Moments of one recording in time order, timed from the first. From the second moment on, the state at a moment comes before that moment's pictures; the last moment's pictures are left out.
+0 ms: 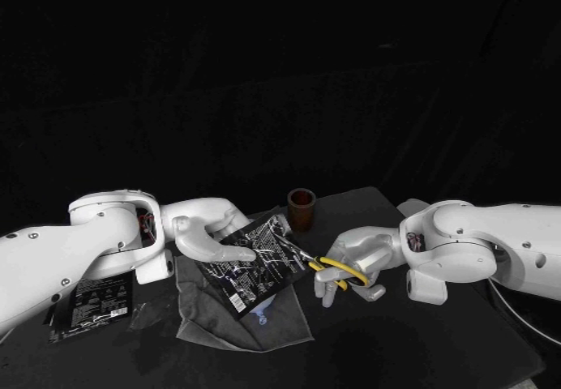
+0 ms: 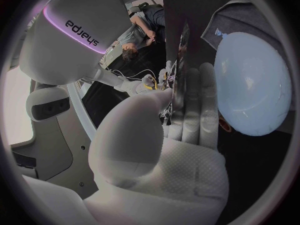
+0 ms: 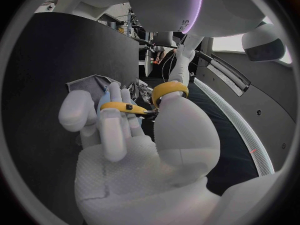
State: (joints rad) left arm 1.35 -0.65 0.00 1.46 -1.07 0.37 0.34; left_hand 1.46 -0.02 0.60 0.11 0.04 0.92 0.13 0.32 0.55 1.33 0.07 0.11 0.24 1.29 0.01 0.34 0.54 0.16 1.28 0.09 0.43 0.16; right arm 1.39 -1.32 -0.23 1.92 -0.52 0.28 -0.14; right_hand 1.05 -0.11 -0.15 0.30 0.05 0.92 0.16 0.13 0.78 1.08 0.11 0.08 0.20 1.46 0.03 1.45 1.31 0.09 1.32 0.13 1.07 1.31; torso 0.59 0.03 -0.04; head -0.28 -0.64
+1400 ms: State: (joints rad) left arm 1.35 -0.64 -0.02 1.41 -0.69 0.39 0.29; left_hand 1.46 -0.02 0.60 0.11 0.04 0.92 0.13 0.31 0.55 1.34 0.06 0.11 0.24 1.29 0.01 0.34 0.54 0.16 1.28 0.09 0.43 0.16; right arm 1.39 -1.30 -0.22 1.89 -0.50 0.10 -0.03; right_hand 1.07 -0.08 -0.14 0.30 0.05 0.92 0.17 0.14 0.78 1.08 0.11 0.08 0.18 1.46 0.03 1.45 1.31 0.09 1.32 0.13 1.07 1.31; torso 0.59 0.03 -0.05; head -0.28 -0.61
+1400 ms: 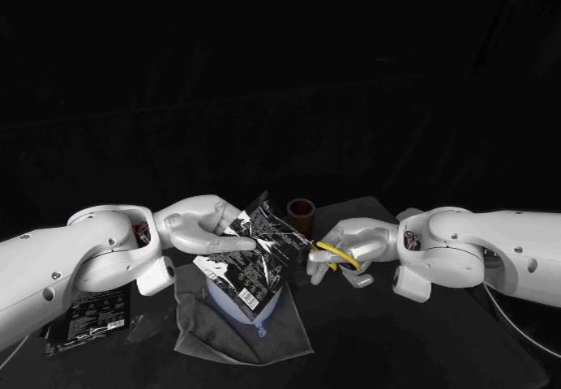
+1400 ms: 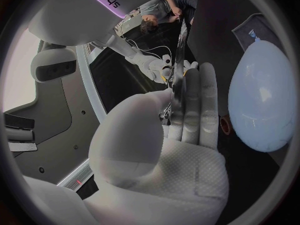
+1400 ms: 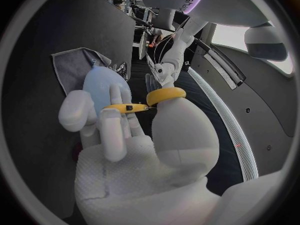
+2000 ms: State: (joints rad) left arm 1.35 -0.64 -0.02 1.41 -0.70 0.39 0.28; left_hand 1.46 -0.01 0.60 0.11 0.04 0.92 0.13 0.31 0.55 1.34 0.06 0.11 0.24 1.29 0.01 0.34 0.54 0.17 1.28 0.09 0.43 0.17; right arm 1.39 -1.29 -0.23 1.89 -0.48 0.06 0.01; right_hand 1.08 -0.06 -0.14 0.29 0.05 0.92 0.17 0.14 0.77 1.08 0.11 0.08 0.17 1.46 0.03 1.45 1.31 0.09 1.32 0.13 1.07 1.31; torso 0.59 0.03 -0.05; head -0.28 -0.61
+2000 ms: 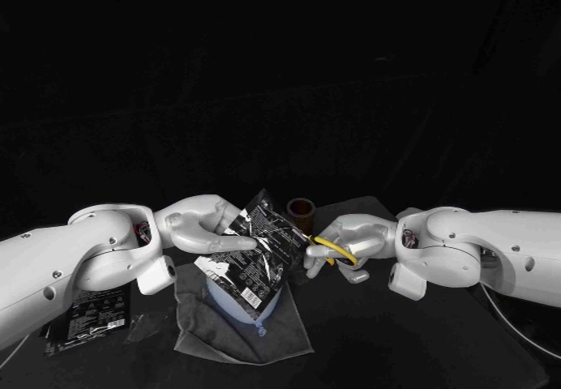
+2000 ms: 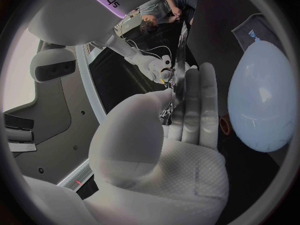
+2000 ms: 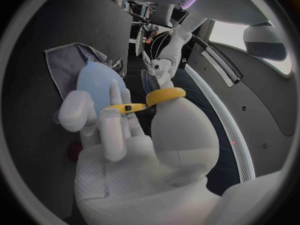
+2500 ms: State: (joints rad) left arm 1.35 -0.64 -0.02 1.41 -0.72 0.38 0.28; left_hand 1.46 -0.01 0.60 0.11 0.04 0.92 0.13 0.31 0.55 1.34 0.06 0.11 0.24 1.29 0.01 0.34 0.54 0.17 1.28 0.09 0.43 0.17; right arm 1.39 -1.30 -0.23 1.89 -0.47 0.07 0.01; right_hand 1.08 -0.06 -0.14 0.29 0.05 0.92 0.17 0.14 0.77 1.08 0.11 0.08 0.17 1.46 0.03 1.45 1.30 0.08 1.32 0.13 1.07 1.31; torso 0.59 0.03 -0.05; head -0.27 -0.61
